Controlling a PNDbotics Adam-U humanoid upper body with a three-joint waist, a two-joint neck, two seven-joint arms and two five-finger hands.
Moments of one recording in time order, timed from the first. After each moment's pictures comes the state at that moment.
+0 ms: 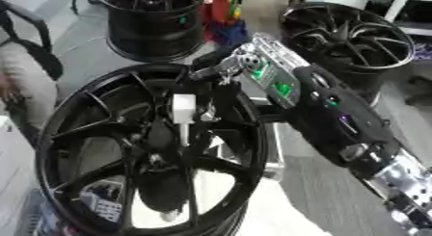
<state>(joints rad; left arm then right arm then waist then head) -0.13 0.18 0.28 -1.59 -0.12 0.03 0.18 -0.87 -0.43 0.49 -1.34 0.61 -0.21 0.87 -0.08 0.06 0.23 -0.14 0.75</state>
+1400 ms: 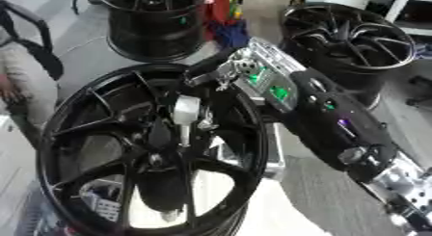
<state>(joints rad) -0.13 0.18 0.28 -1.59 -0.12 0.03 0.18 -0.87 -0.43 0.51 -1.37 0.58 -0.22 0.89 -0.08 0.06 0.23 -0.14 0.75</state>
